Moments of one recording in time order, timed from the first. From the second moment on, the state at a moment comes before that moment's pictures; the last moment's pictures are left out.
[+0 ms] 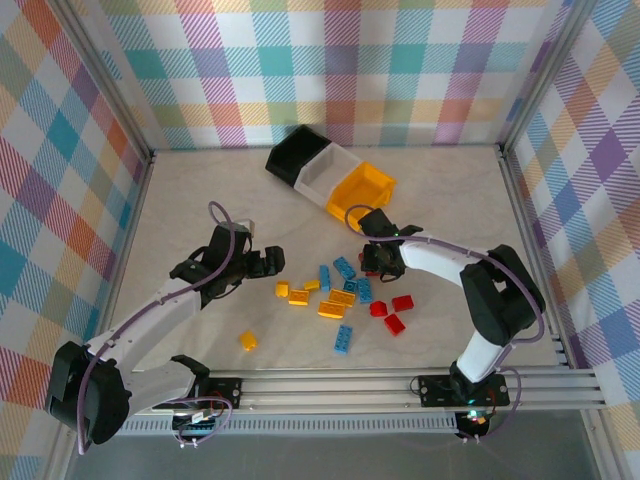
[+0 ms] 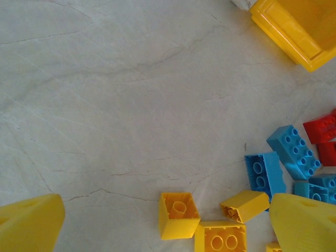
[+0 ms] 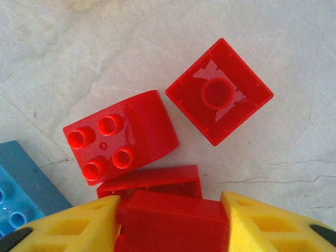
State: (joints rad) left arm -0.46 1.12 0.74 -0.44 -0.03 -0.50; right arm 0.60 1.69 1.02 -0.55 0.15 0.65
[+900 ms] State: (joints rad) left arm -0.46 1.12 0.72 -0.44 -0.02 -0.51; right arm 0.58 1.55 1.15 -0.64 0.19 0.58
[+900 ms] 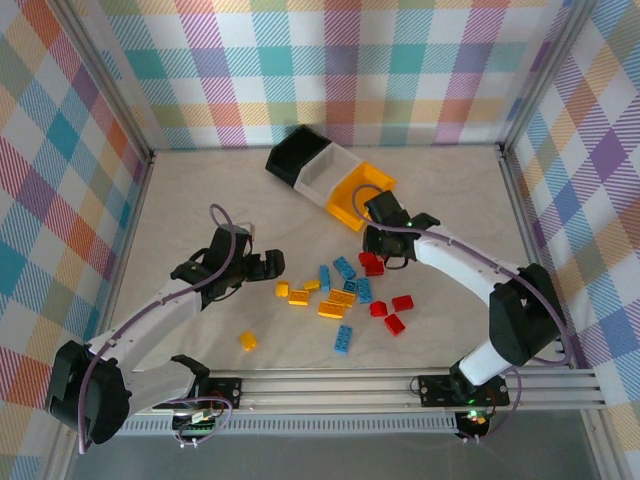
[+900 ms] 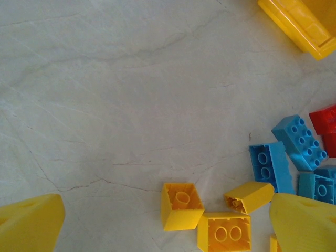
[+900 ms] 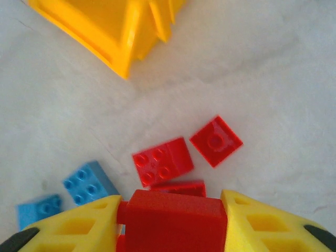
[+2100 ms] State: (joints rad) left arm -0.43 1.18 0.77 -0.43 0.01 -0.50; right arm 0.35 2.13 1.70 -0.65 0.00 0.49
